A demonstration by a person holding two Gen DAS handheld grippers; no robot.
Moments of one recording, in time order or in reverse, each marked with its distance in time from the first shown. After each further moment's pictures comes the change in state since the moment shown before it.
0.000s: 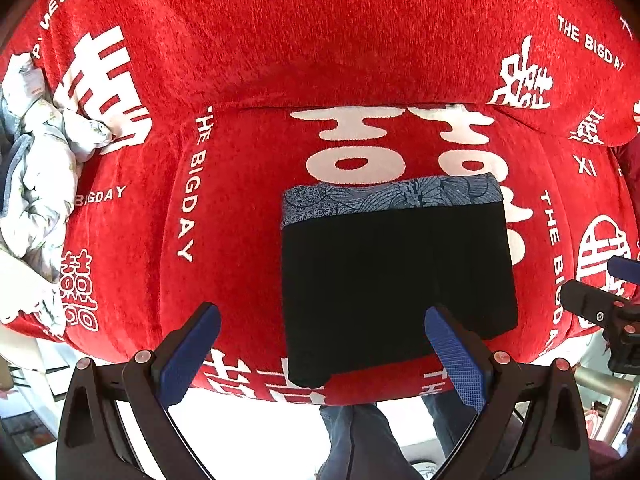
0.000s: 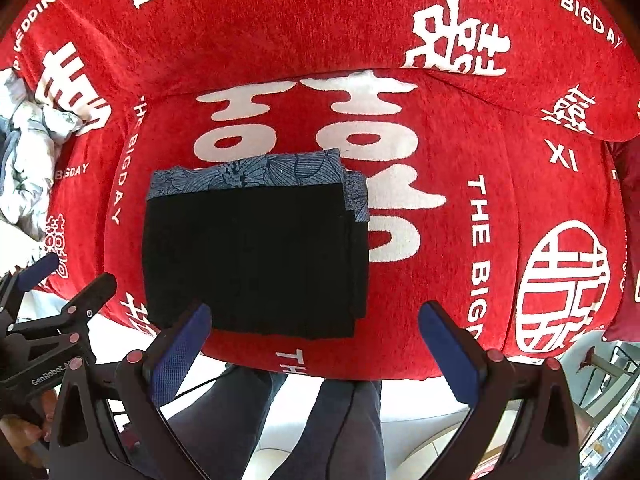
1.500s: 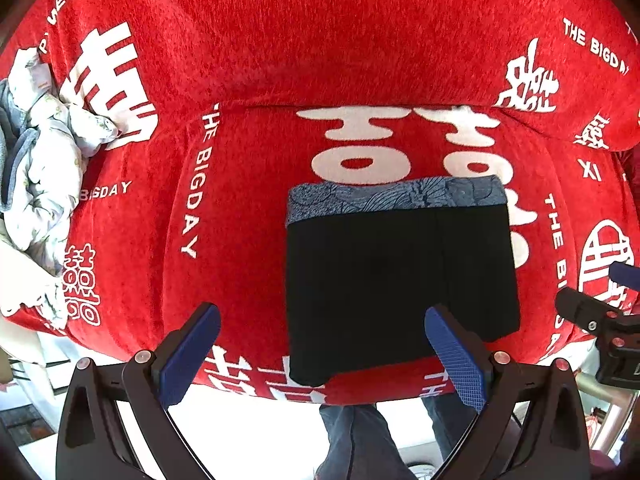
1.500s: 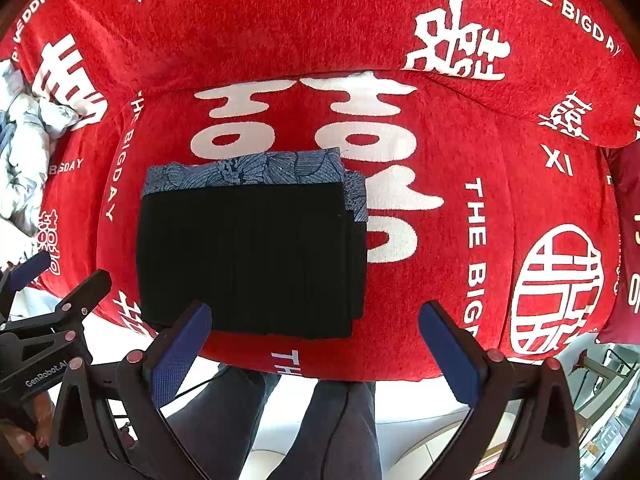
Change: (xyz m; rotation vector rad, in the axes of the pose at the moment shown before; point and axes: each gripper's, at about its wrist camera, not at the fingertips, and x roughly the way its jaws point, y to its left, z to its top) left arm -0.002 0.000 -0.003 -0.028 -0.009 0.010; right arm 0.000 0.003 -0.002 -0.016 -0.003 -0.022
